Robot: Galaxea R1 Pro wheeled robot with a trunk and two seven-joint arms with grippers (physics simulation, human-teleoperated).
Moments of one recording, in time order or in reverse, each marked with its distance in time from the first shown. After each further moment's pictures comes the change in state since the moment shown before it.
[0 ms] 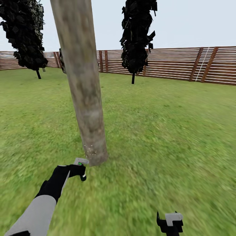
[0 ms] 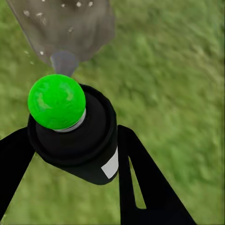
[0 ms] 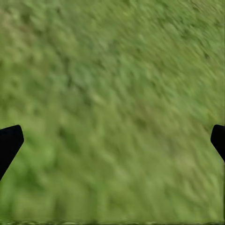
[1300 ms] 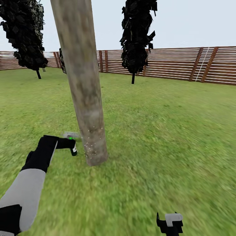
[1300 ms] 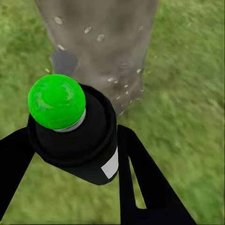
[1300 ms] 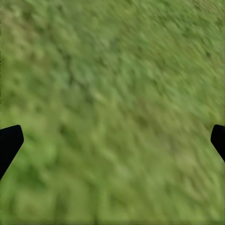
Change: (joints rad) left arm -0.221 0.128 -0.069 -0.178 -0.012 0.272 -0.141; right arm 0.000 0.002 0.001 0.005 0.002 0.002 0.001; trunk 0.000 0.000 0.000
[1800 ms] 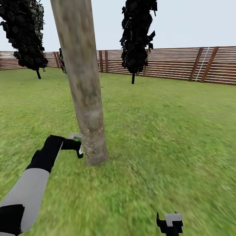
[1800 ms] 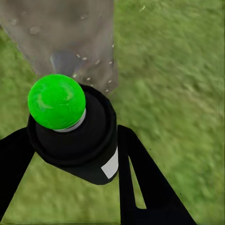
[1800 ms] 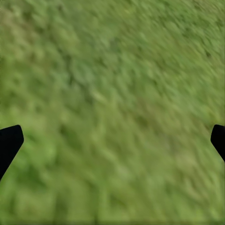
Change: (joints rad) left arm -0.004 -0.016 -0.082 0.016 0.004 0.019 -0.072; right arm 0.000 0.000 0.000 0.000 0.000 0.000 0.000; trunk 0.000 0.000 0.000
